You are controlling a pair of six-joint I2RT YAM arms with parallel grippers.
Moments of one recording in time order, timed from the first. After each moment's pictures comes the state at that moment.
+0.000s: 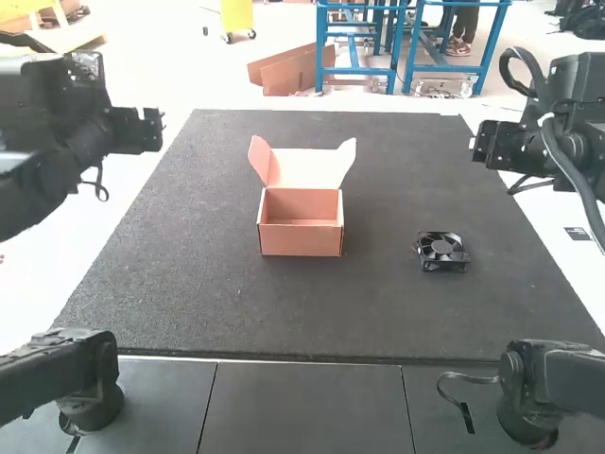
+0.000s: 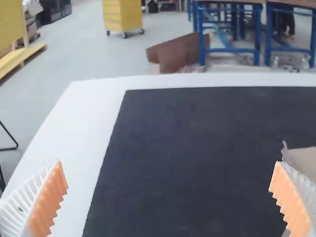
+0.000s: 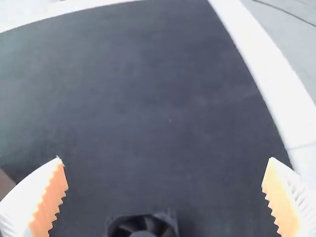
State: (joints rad) left arm 0.00 0.80 0.70 -0.09 -0.07 0.05; right arm 0.04 0.93 0.81 -0.38 0.09 0.09
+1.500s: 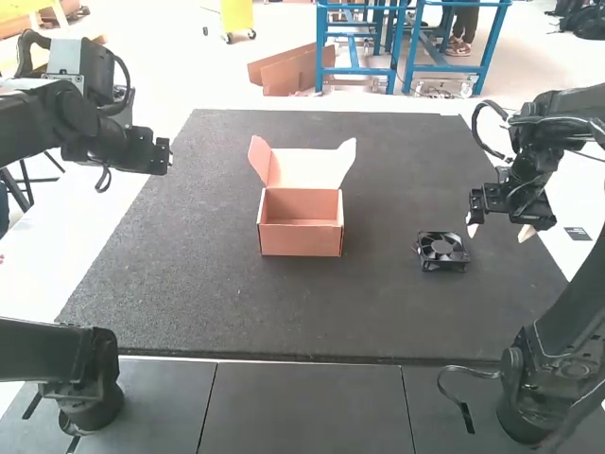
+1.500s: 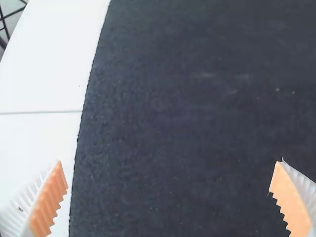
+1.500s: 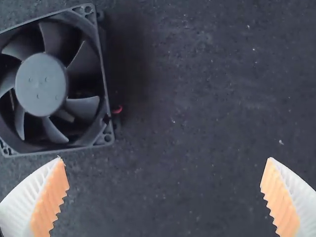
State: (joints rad) left arm 0.01 1.05 0.95 -0.61 -0.14 0.03; right arm -0.11 1.61 1.12 -0.90 0.03 -0.05
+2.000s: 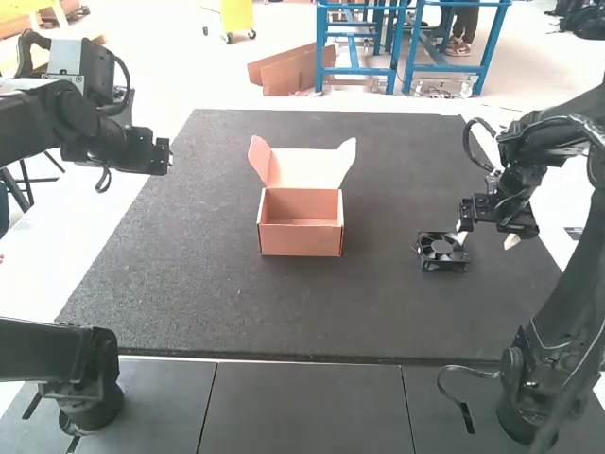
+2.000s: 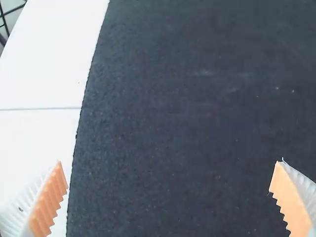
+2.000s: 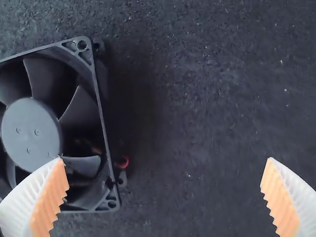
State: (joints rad) left arm 0.01 1.05 0.95 -0.61 -0.14 0.02; right arm -0.11 1.75 1.11 -0.75 0.00 -0.05
